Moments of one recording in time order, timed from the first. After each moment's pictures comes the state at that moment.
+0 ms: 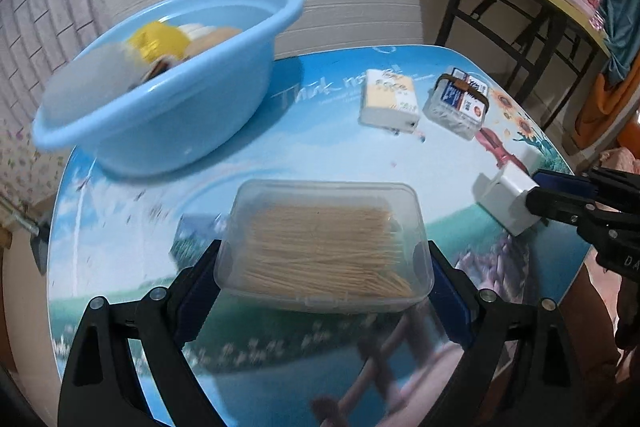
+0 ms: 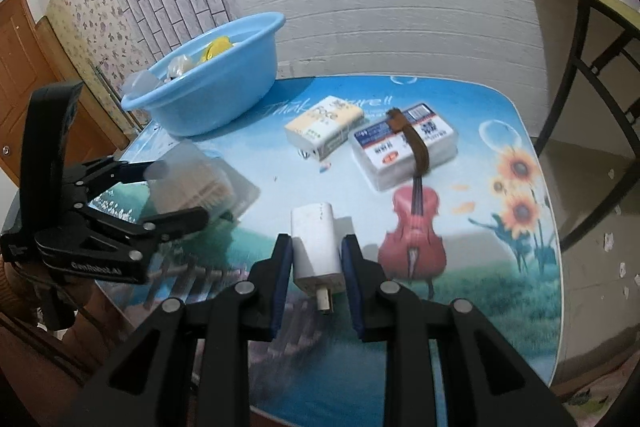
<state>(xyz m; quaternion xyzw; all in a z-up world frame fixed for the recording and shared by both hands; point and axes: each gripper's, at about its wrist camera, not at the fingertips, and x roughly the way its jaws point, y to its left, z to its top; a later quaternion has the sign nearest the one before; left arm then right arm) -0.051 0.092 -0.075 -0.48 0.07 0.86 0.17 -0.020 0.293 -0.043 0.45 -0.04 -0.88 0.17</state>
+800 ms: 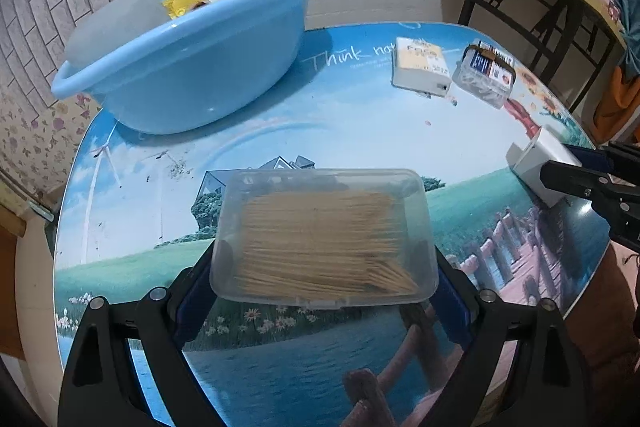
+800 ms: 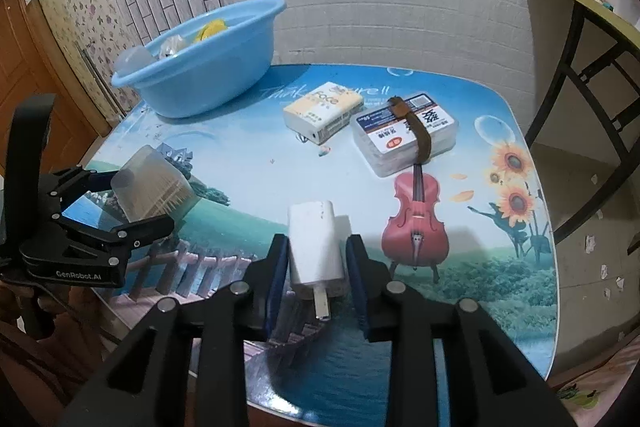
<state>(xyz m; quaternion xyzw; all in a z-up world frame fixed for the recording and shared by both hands) -0.041 0.079 -0.098 -0.49 0.09 0.86 0.14 -0.019 0.274 -0.054 0.46 0.00 -0.88 0.15</state>
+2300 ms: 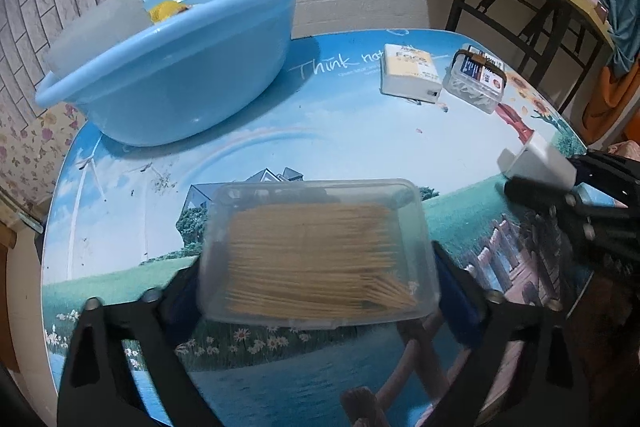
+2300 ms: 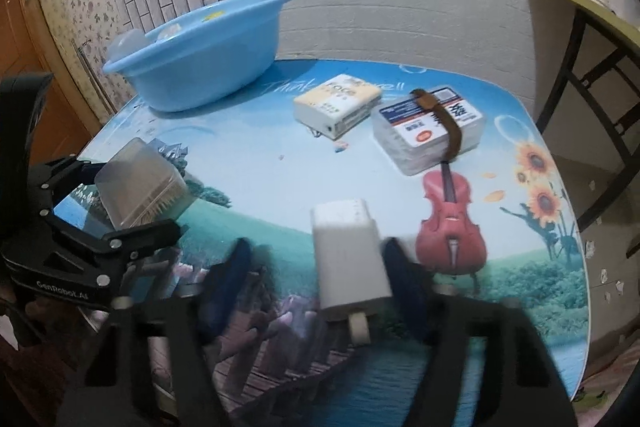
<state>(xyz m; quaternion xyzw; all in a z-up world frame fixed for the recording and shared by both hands) -0.043 0.086 -0.101 -0.47 0.08 0.86 0.17 -0.023 0.256 -0.075 0.44 0.01 -0.89 0.14</state>
